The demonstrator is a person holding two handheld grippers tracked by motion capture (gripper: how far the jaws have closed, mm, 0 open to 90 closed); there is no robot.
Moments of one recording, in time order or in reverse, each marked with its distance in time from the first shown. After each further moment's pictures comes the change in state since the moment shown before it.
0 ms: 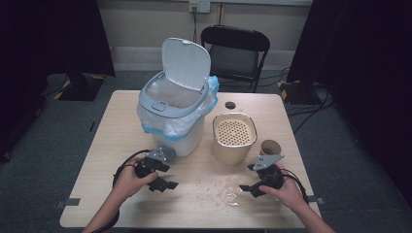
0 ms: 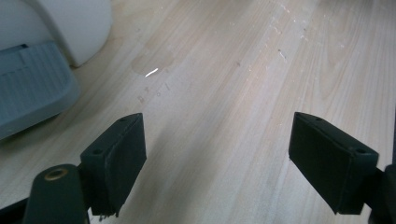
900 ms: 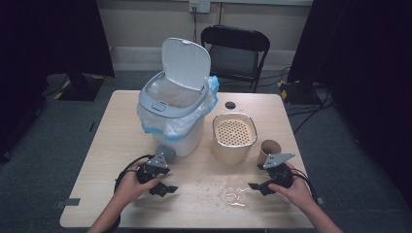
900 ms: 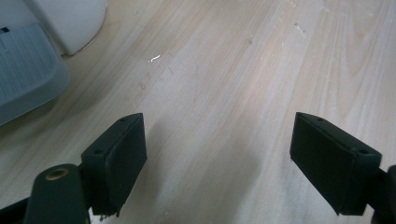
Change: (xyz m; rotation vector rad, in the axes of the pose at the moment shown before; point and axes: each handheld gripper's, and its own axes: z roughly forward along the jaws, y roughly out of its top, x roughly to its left) left arm -0.001 -0.015 0.014 -0.002 0.045 0.081; right arm -0.016 -0.017 -0.018 0.016 -0.038 0.050
